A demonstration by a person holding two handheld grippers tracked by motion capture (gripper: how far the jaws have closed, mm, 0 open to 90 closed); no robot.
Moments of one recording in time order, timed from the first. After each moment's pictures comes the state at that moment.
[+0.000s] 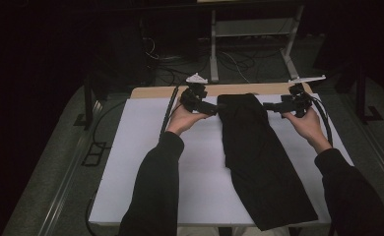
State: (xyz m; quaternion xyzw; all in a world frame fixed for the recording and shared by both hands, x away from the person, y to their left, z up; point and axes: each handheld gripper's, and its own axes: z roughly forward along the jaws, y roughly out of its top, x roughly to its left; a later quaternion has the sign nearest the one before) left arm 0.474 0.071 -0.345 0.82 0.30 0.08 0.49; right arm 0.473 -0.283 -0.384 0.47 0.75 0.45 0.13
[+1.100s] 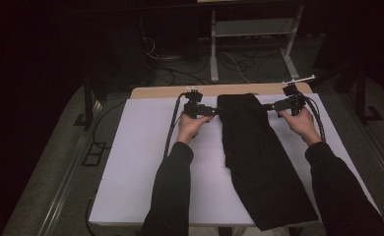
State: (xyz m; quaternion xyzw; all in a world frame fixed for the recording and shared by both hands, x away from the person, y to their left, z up) left arm 0.515 0.071 -0.430 0.76 0.45 0.01 0.48; right arm 0.511 -0.286 -0.418 0.53 0.75 0.39 0.08
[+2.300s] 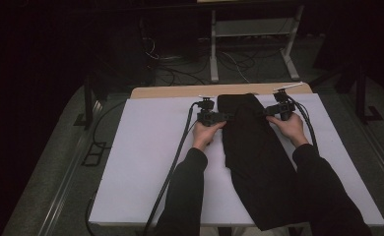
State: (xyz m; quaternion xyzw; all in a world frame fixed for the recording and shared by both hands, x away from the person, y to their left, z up) left arm 0.510 0.030 -0.462 0.73 0.49 -0.04 0.47; right arm 0.522 -0.268 -0.451 0.56 0.74 0.38 0.03
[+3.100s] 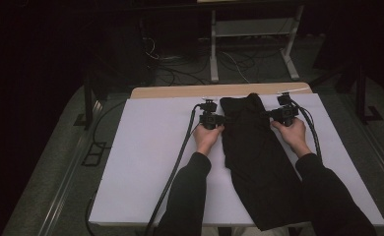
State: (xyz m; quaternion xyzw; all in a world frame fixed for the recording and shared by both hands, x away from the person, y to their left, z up) left arm 0.495 0.022 -0.460 0.74 0.49 -0.03 0.46; right arm 0.491 -0.268 -0.441 0.54 0.73 0.42 0.04
